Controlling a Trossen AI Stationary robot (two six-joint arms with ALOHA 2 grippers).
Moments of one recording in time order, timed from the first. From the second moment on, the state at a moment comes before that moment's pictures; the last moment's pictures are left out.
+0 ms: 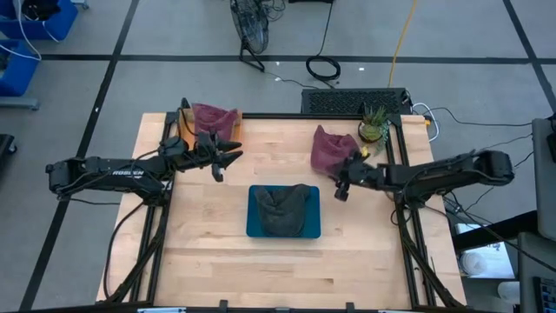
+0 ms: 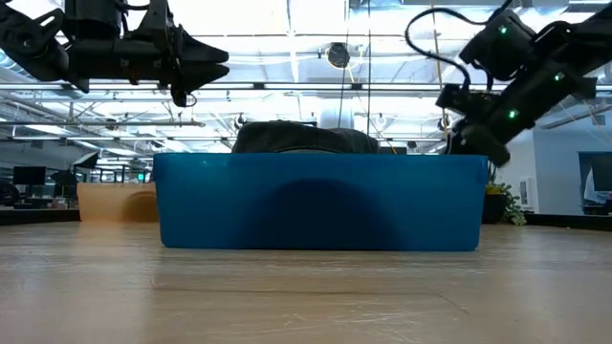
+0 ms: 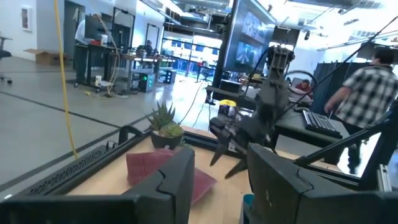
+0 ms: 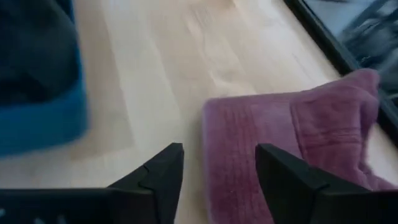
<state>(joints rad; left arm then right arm) 0.35 0.97 0.29 0.81 0.16 -0.21 -0.10 1.11 0.34 0.07 0.37 -0.01</state>
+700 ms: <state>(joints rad) 0.35 0.97 0.29 0.79 0.16 -0.21 0.05 1.52 0.34 0.34 0.88 -0.17</state>
